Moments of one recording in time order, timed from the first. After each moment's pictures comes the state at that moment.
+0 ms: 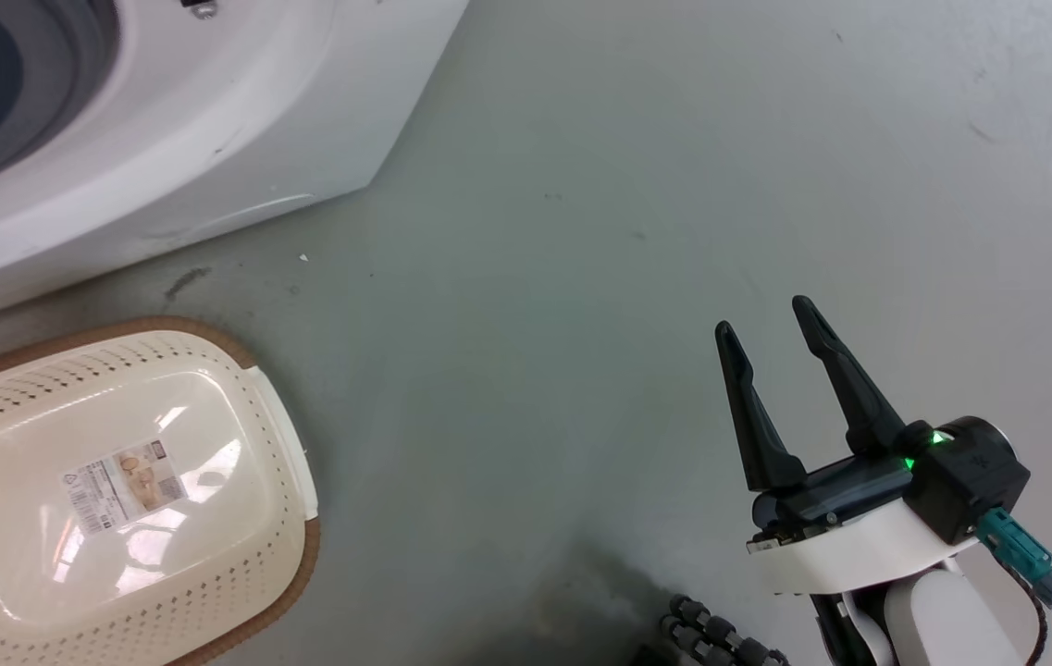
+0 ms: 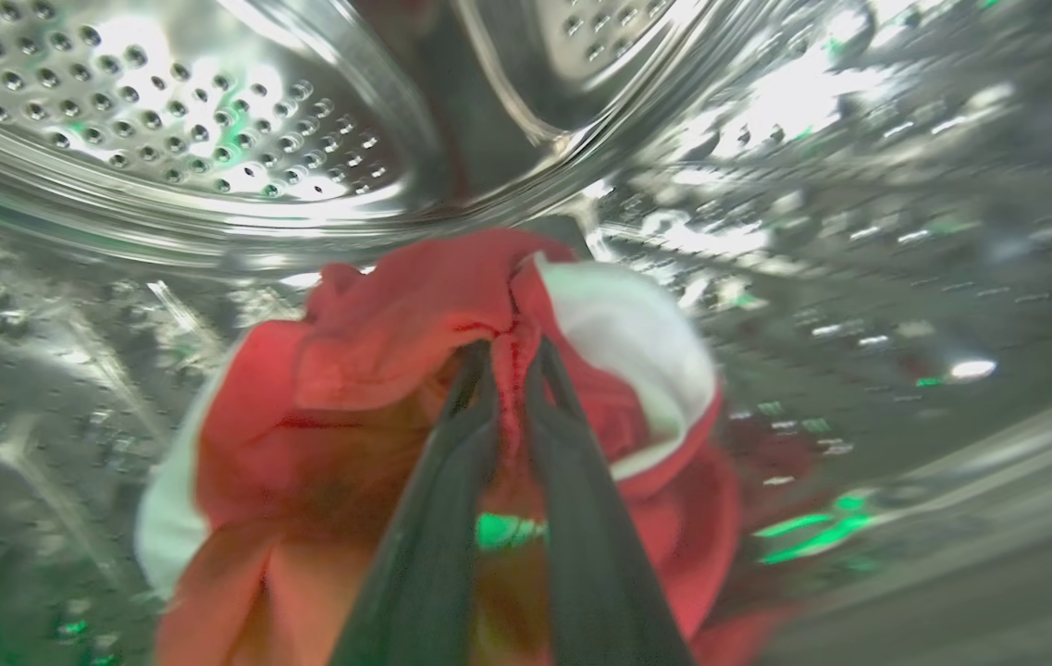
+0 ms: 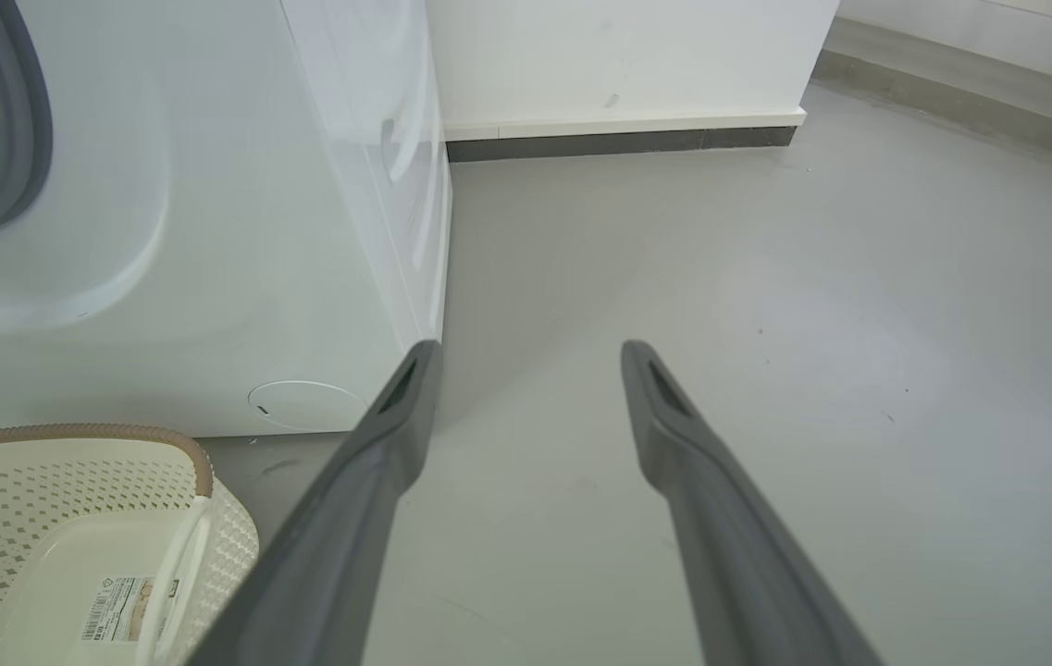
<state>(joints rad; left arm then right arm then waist) -1.27 0.74 -0.37 0.89 -0.35 -0.05 0.02 -0.16 -0.05 0.24 -0.03 0.18 0.13 -0.26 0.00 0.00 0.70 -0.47</state>
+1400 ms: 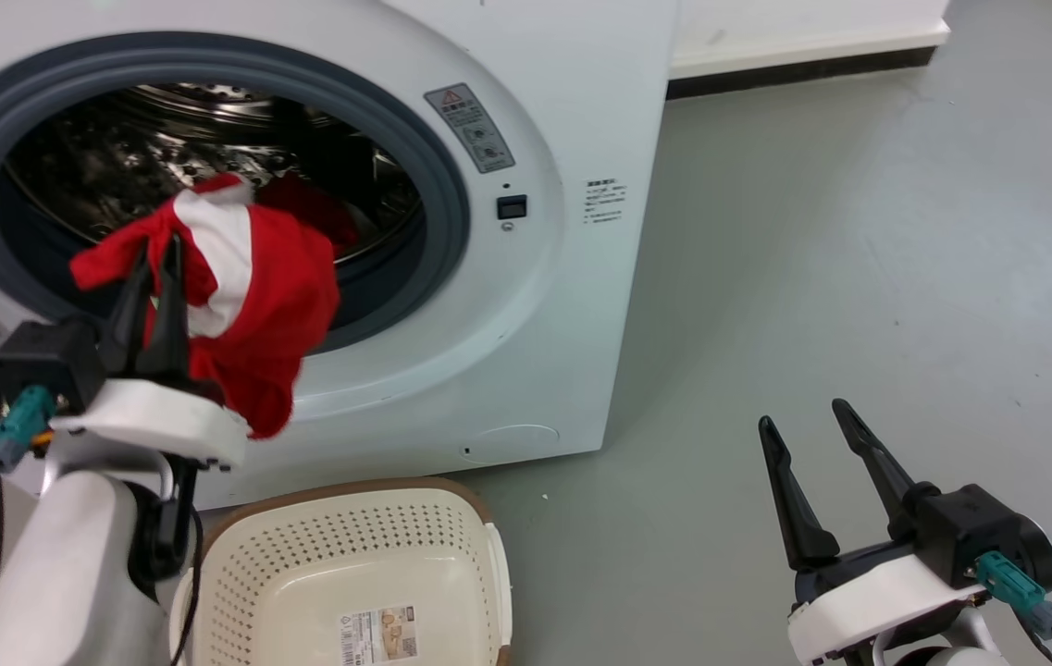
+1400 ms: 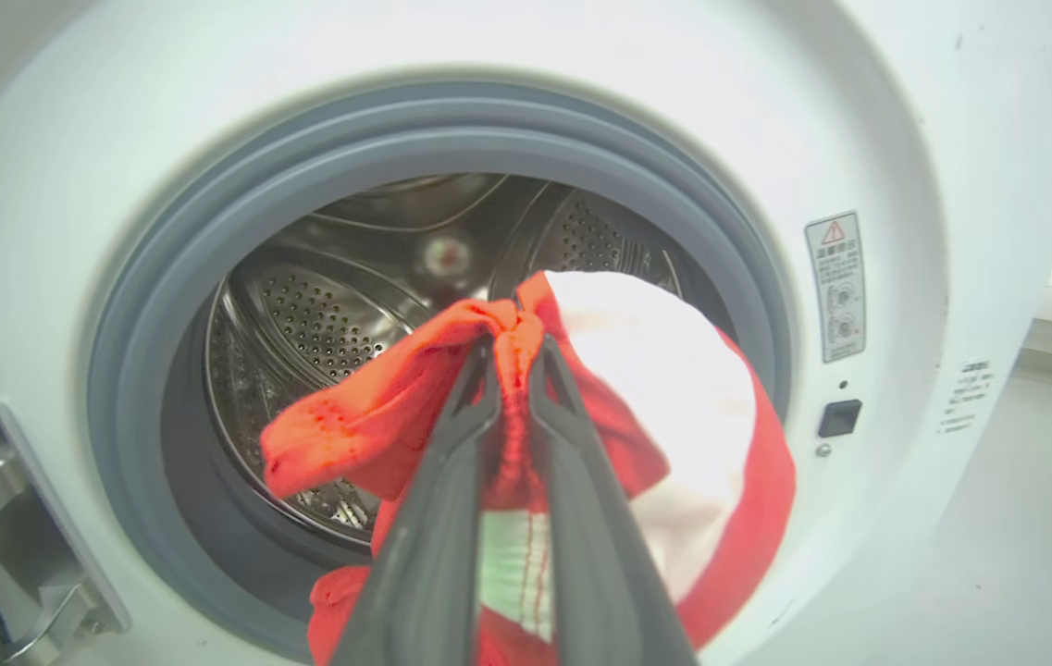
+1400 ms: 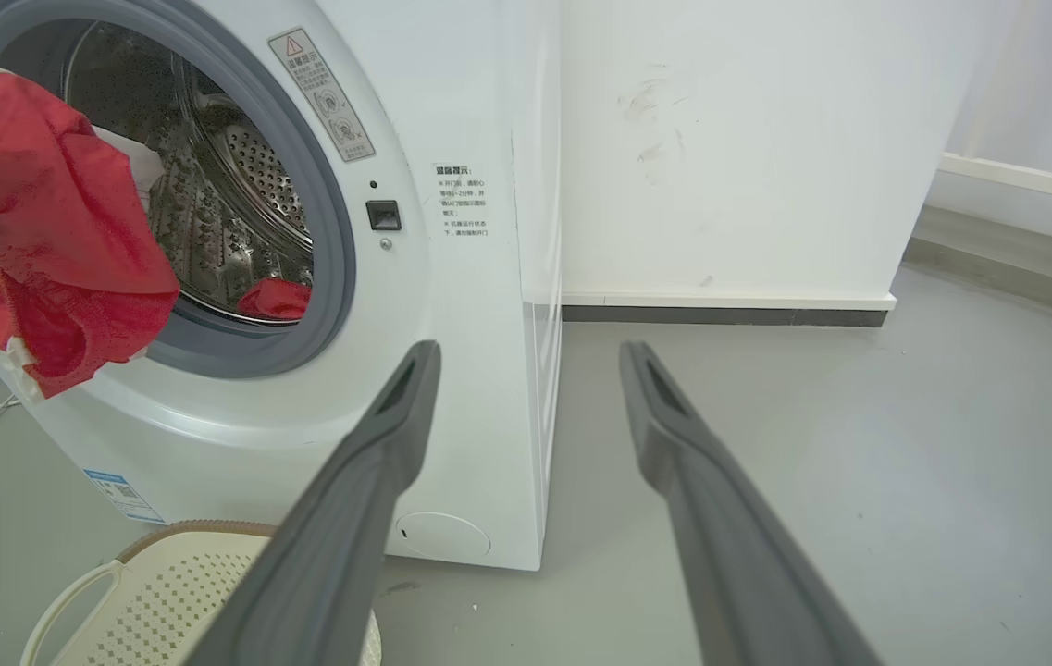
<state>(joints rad) -0.40 0.40 -0.18 0.26 -0.41 0.04 -0.23 0.00 -0.05 0.13 -0.04 0.10 0.13 -0.11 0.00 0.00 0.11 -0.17</state>
